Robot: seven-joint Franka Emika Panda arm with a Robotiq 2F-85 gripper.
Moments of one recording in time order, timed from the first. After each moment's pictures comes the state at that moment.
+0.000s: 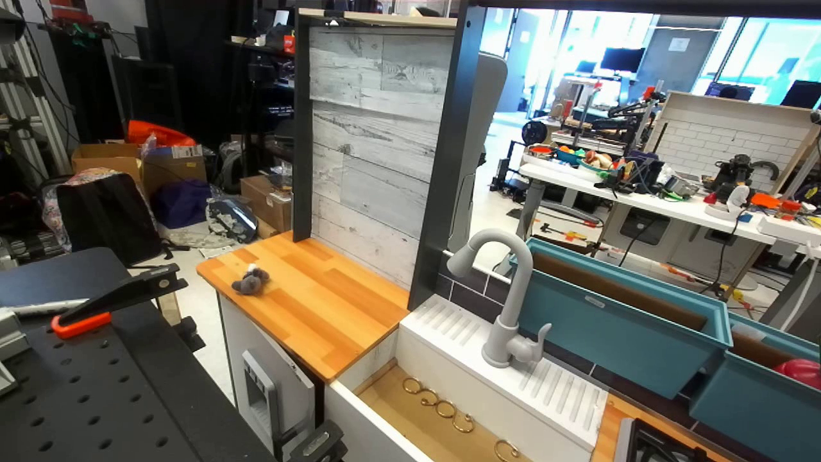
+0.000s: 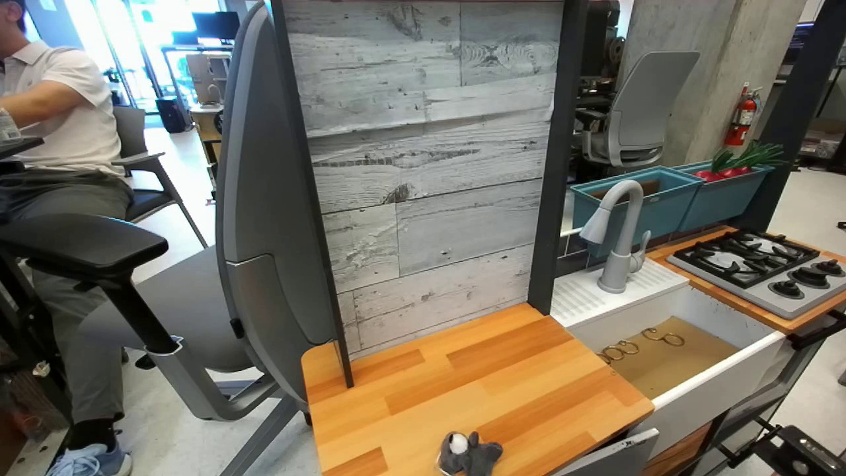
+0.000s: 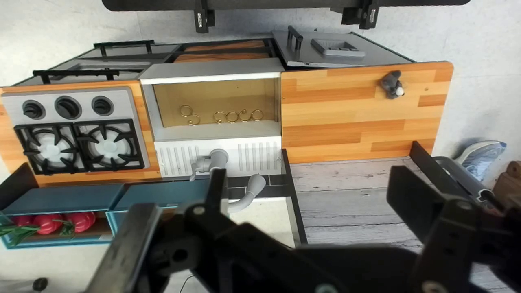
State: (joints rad) arm 0.01 -0.67 -0.05 -2.53 -0.03 2.03 -0.06
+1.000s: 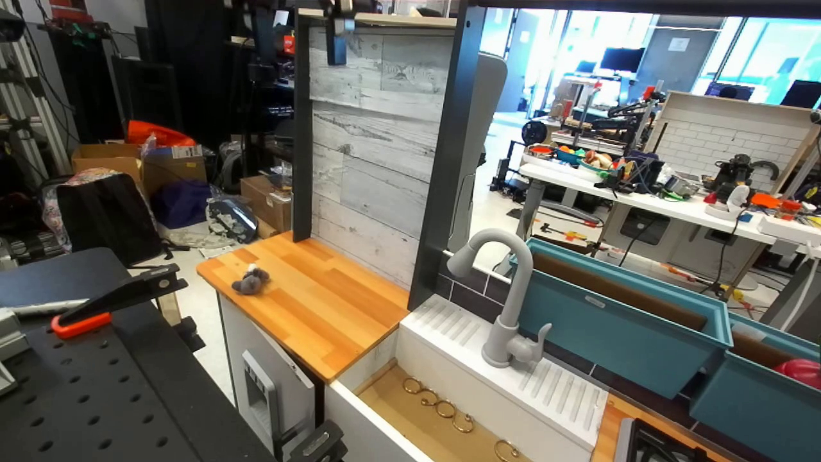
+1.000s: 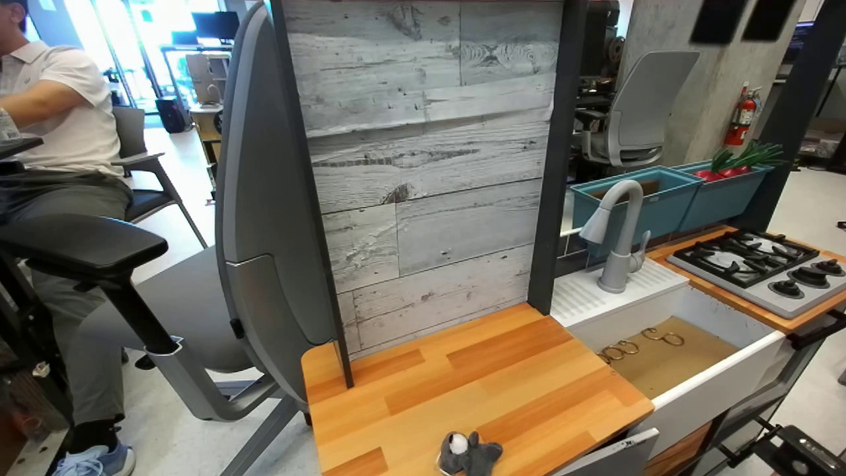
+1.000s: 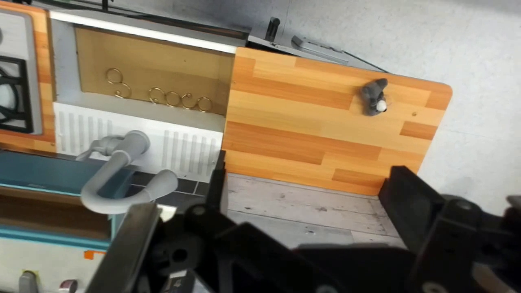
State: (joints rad) arm 0.09 -0.09 0.13 -2.39 -0.05 2.37 -0.02
